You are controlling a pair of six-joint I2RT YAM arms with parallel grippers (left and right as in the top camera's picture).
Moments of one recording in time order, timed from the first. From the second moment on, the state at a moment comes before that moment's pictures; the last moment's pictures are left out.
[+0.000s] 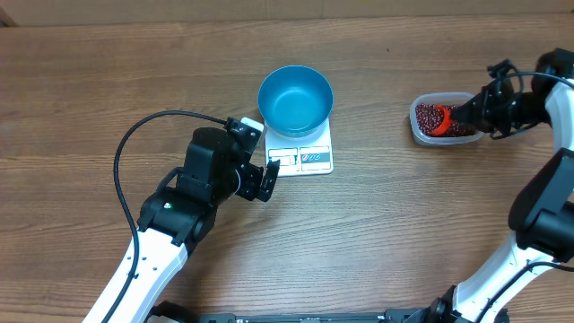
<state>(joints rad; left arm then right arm) -0.40 1.15 0.86 -0.45 0.09 0.00 -0.43 2.08 1.72 -1.19 -0.71 -0.19</state>
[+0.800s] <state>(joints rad) -0.40 1.15 0.86 -0.45 0.09 0.00 -0.62 2.08 1.71 -1.38 -1.05 -0.36</state>
